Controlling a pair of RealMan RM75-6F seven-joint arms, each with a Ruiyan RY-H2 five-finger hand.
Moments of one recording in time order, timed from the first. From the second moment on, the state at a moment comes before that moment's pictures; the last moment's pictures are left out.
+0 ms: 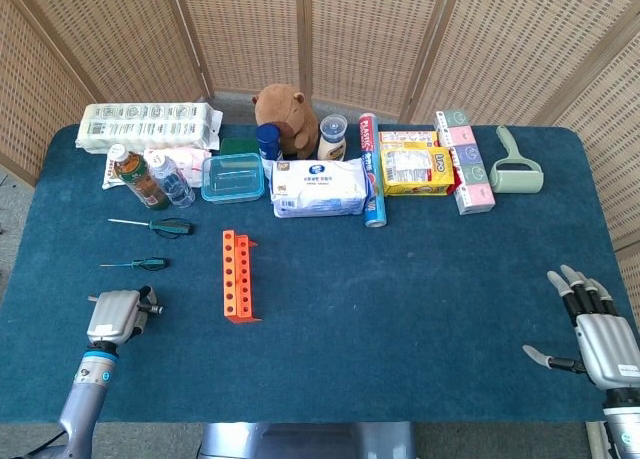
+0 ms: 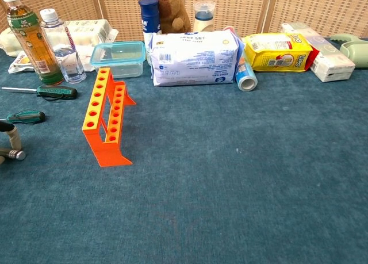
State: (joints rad) left arm -0.28 -1.56 -0.07 -1.36 1.20 1.15 0.32; right arm 0.08 -1.02 0.03 -1.67 -1.51 1.41 0.05
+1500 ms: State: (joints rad) left arm -0.23 -1.11 0.01 -1.91 1.55 1.32 -0.10; right arm 0.09 -1.05 0.03 -1.67 -1.49 1.39 -0.01
